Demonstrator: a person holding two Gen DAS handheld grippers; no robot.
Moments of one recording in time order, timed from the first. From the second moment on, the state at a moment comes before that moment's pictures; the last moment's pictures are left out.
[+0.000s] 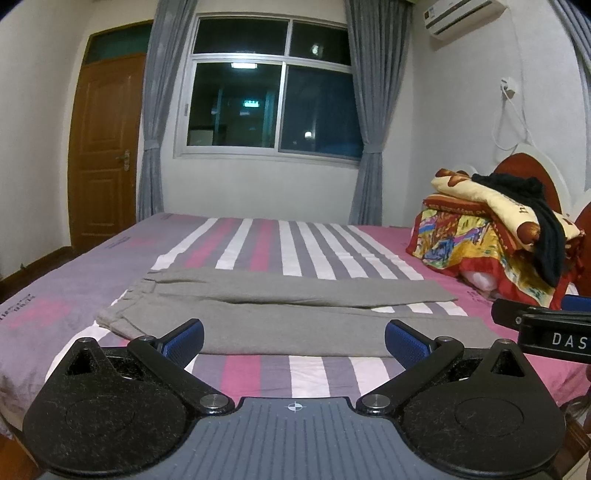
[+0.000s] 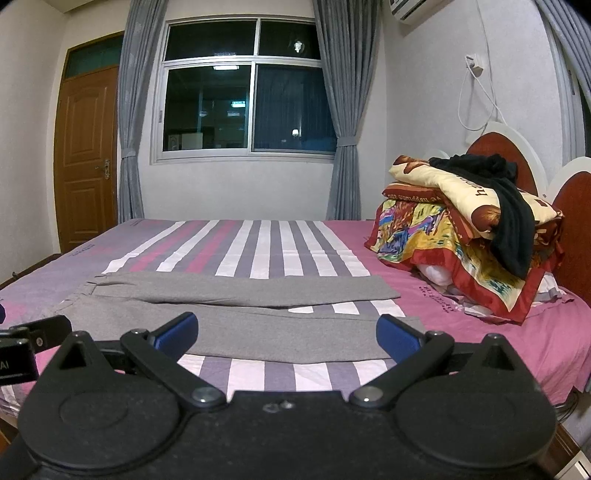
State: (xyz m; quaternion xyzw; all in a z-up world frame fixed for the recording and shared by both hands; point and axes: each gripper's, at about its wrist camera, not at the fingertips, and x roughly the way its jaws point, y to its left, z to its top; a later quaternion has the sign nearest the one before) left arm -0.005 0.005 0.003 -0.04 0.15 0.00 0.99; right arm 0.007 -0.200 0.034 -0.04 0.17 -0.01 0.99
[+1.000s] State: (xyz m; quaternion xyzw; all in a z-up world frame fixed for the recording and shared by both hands) left arm -0.009 0.001 0.008 -0.03 0.15 0.00 0.99; right arm 0.007 -0.200 0.034 -0.03 0.17 -0.02 0.99
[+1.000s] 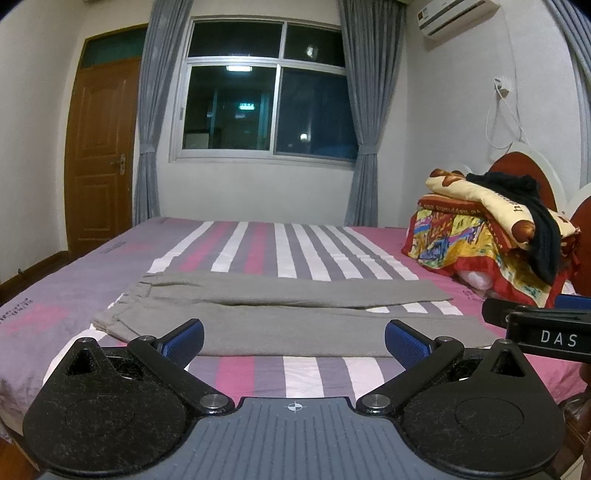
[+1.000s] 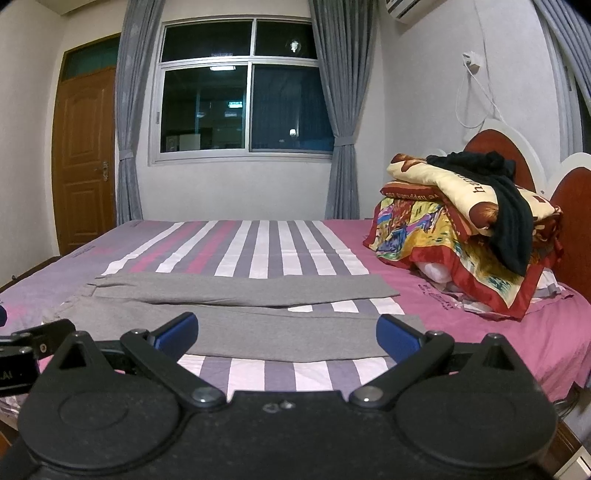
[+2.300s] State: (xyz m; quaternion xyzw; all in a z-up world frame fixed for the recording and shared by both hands) left arm 0.021 0.033 0.003 -0.05 0.17 0.01 0.98; right arm 0.026 -0.197 0.030 -0.04 0.16 0.01 0.99
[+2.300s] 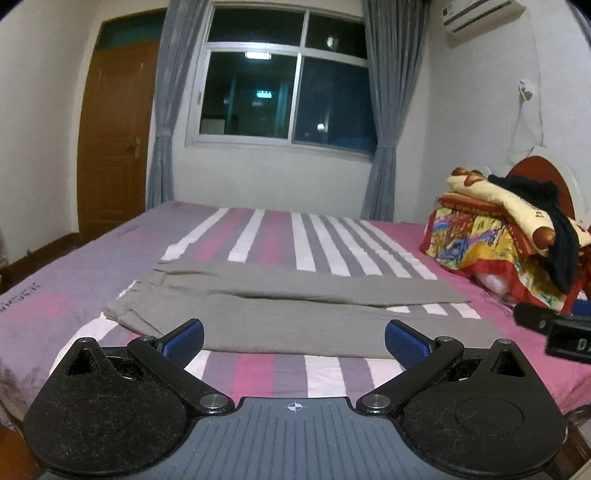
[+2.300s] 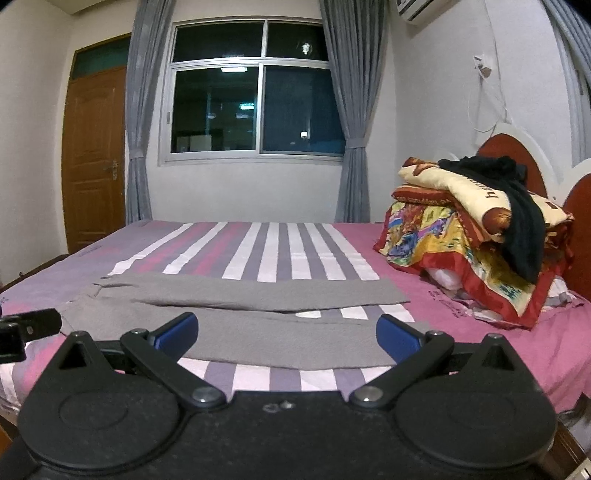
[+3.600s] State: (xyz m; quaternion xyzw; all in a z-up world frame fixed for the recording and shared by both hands) left arm 0.595 0.351 -0.150 0.06 0.41 0.00 0.91; right arm 0.582 -0.134 -0.125 -0.15 0.34 0.33 0.87
